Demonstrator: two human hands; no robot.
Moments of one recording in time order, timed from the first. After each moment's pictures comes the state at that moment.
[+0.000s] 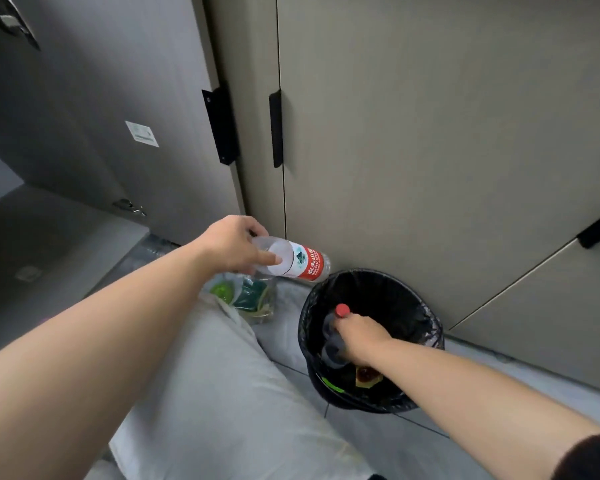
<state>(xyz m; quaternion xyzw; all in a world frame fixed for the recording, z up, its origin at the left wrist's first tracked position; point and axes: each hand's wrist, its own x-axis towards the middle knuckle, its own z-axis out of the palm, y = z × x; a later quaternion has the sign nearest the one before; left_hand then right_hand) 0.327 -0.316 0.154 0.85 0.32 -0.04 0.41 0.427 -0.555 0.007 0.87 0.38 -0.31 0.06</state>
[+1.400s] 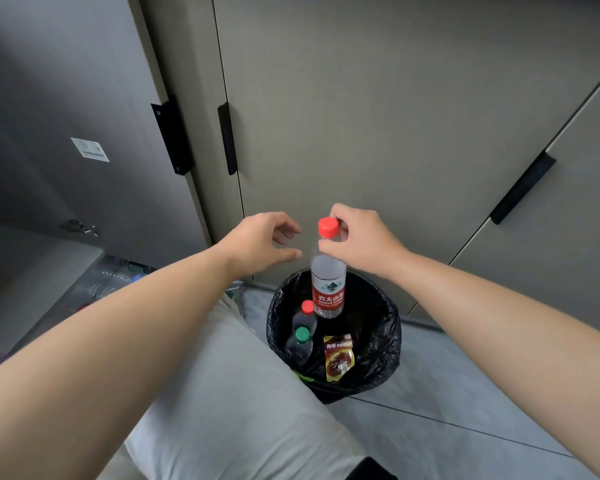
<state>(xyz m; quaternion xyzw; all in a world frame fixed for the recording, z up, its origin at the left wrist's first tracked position) 0.366 -0.387 0.167 0.94 0.09 0.03 0.34 0.491 -0.574 0.153 0.87 0.37 -0.05 -0.31</state>
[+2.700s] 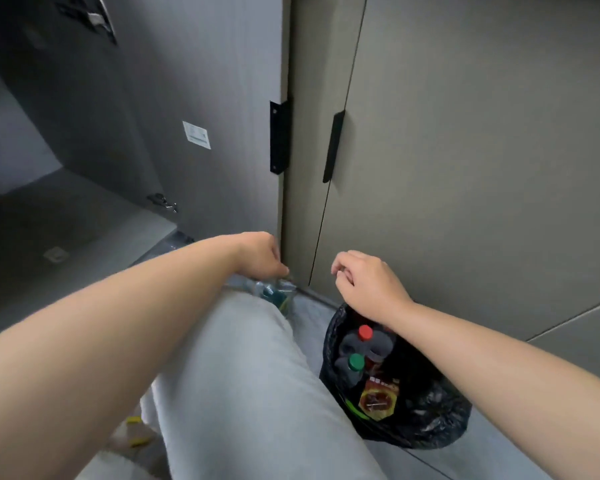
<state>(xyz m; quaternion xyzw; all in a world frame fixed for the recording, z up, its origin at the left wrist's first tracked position) 0.308 -0.283 0.159 0.92 0.26 -0.18 0.22 0.447 -0.480 0.095 0.85 0.50 -0.03 -0.20</state>
